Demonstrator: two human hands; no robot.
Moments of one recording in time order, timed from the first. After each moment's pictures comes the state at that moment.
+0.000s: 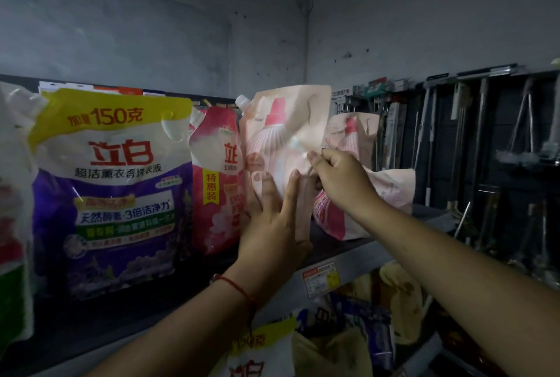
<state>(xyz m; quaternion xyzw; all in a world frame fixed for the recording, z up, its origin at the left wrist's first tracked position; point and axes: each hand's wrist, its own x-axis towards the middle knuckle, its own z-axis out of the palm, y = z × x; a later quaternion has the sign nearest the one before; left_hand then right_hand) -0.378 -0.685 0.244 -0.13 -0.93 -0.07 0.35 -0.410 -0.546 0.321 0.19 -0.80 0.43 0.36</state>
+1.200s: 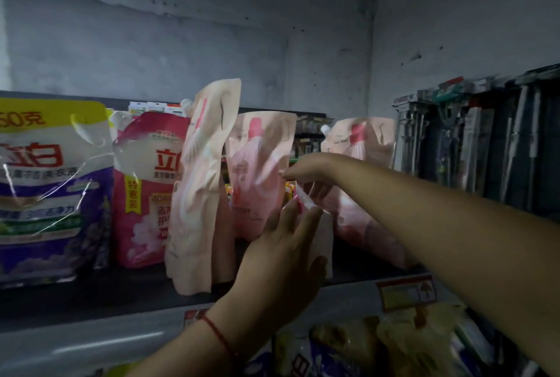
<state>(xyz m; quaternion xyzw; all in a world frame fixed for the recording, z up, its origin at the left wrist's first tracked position) -0.427 -0.532 0.240 -0.10 -0.91 -0.05 0.39 -0.560 -0.470 0.375 0.22 -0.95 0.23 -0.03</state>
